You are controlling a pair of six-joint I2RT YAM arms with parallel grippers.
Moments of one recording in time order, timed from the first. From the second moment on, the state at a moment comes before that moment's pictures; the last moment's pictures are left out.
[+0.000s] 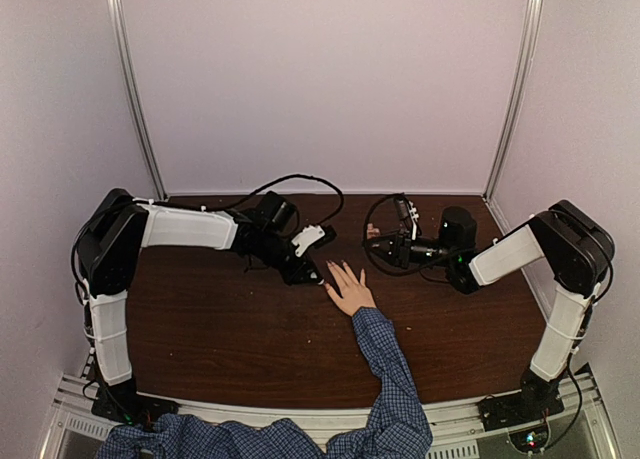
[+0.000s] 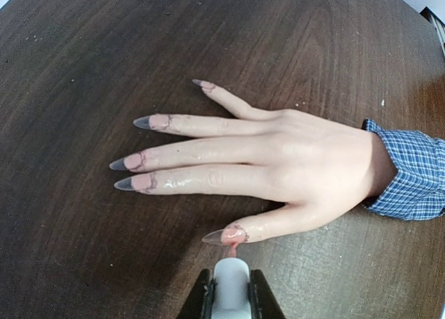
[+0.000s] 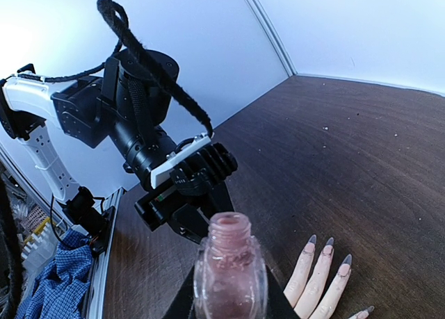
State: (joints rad) left arm -0.72 2.02 1.39 -0.29 0.43 0.27; right arm 0.46 1.83 0.77 1.01 -0.81 0.48
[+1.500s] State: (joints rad) left arm -0.69 1.97 1.38 -0.26 0.44 0.21; right arm 0.46 1.83 0.77 1.01 -0.81 0.50
